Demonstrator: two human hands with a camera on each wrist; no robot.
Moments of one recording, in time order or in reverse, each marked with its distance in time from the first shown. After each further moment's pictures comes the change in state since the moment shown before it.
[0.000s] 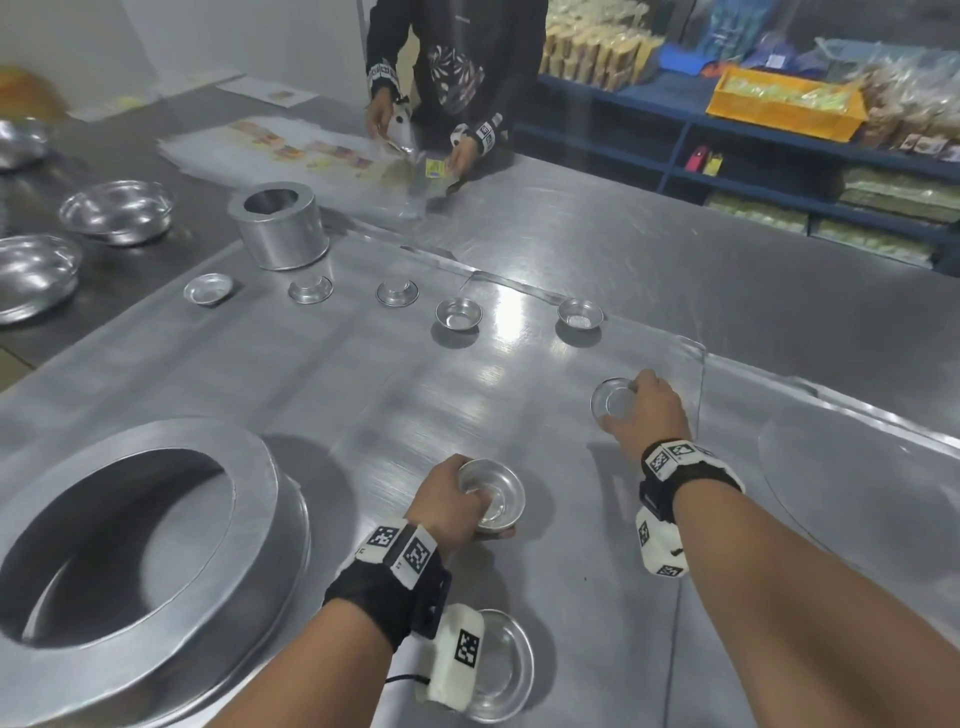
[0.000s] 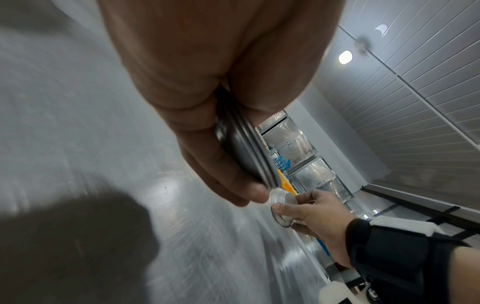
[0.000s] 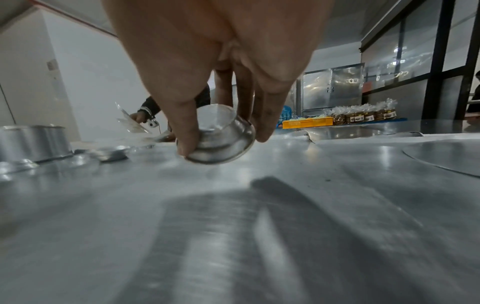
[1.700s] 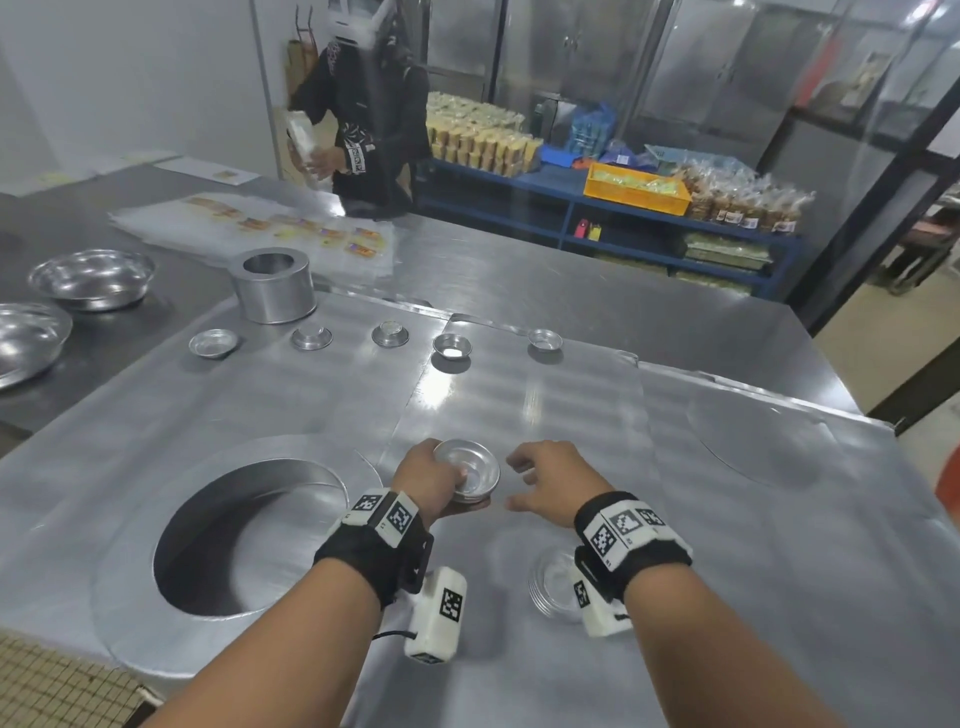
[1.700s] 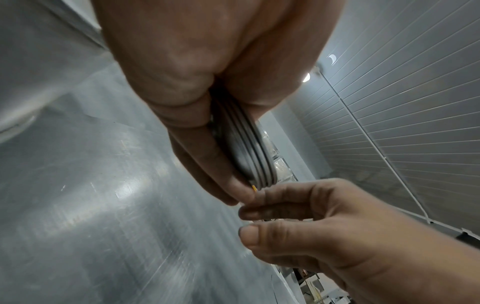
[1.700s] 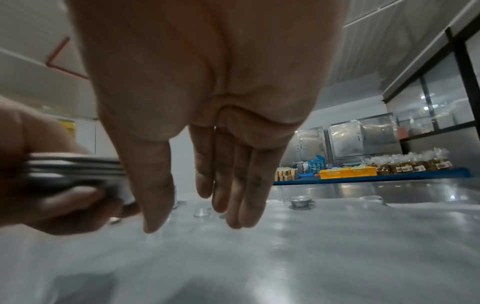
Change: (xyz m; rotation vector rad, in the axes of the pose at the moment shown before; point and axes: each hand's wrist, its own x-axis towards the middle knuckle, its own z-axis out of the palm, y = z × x) left_hand -0.072 0.039 -0.109 -0.057 -0.140 0.083; right_hand -0.213 -0.159 0.001 0.035 -0.298 -0.159
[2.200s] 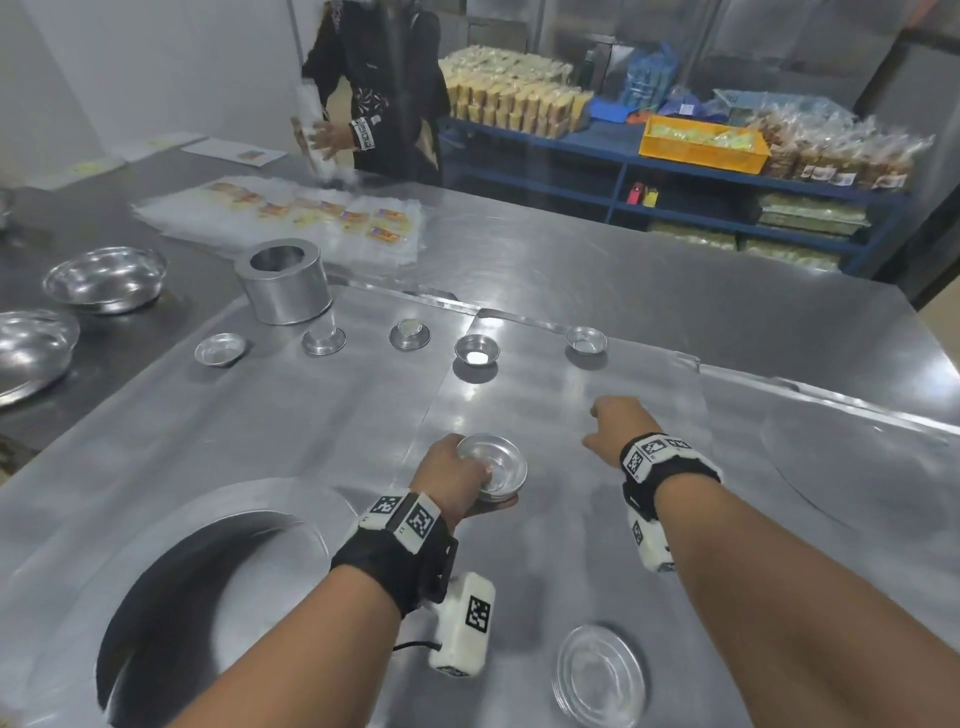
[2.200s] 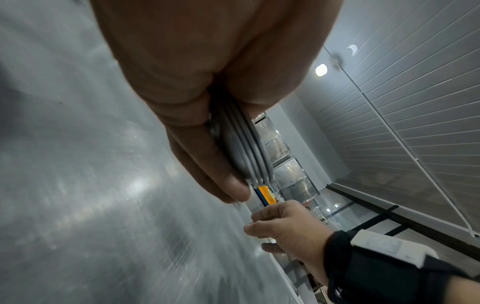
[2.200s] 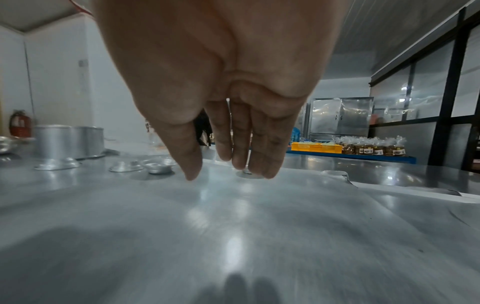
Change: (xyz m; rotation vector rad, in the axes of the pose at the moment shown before) left_hand 0.073 0.026 0.023 -0.036 0.063 -0.042; right_hand 0.163 0.082 -0.047 -0.294 0.091 0.230
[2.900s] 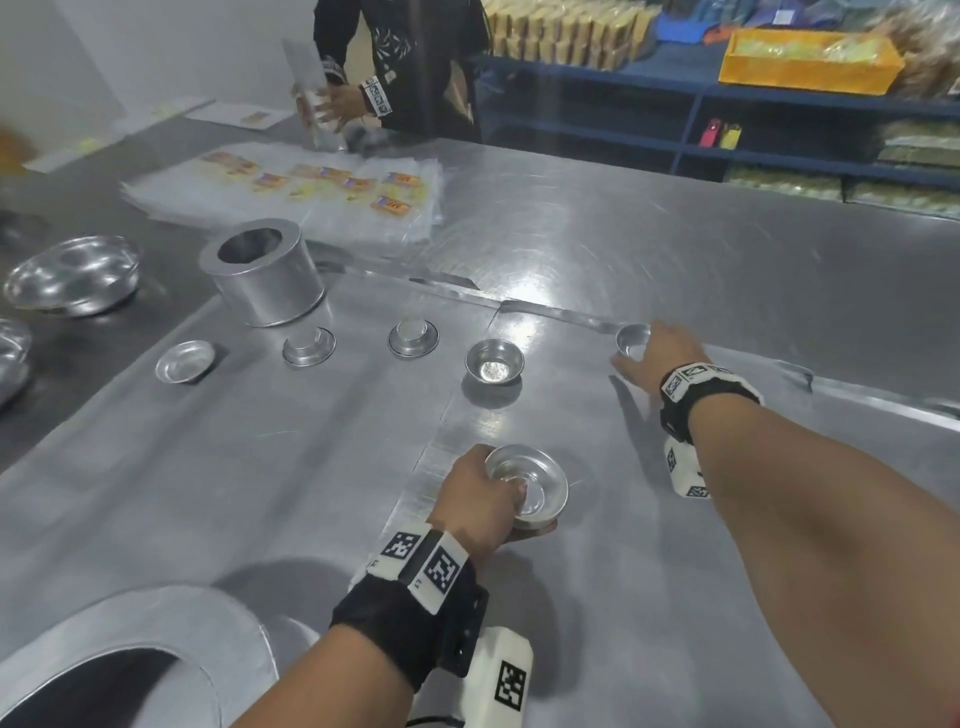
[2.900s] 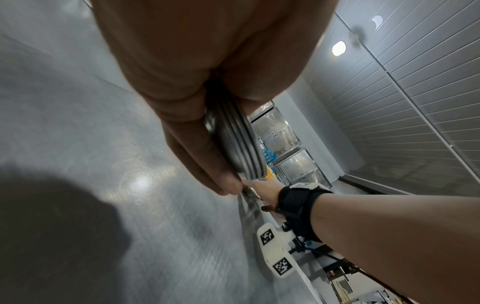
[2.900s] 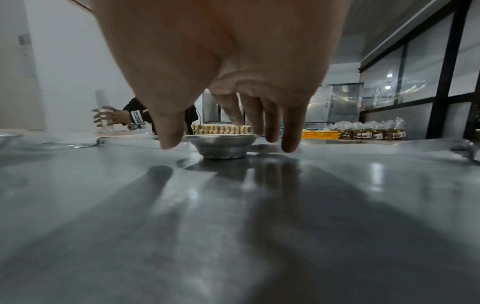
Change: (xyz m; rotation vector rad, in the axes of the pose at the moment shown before) left_hand 0.119 -0.004 0.027 0.092 0.064 -0.012; right_hand 0.237 0.022 0.021 0.066 0.092 0.061
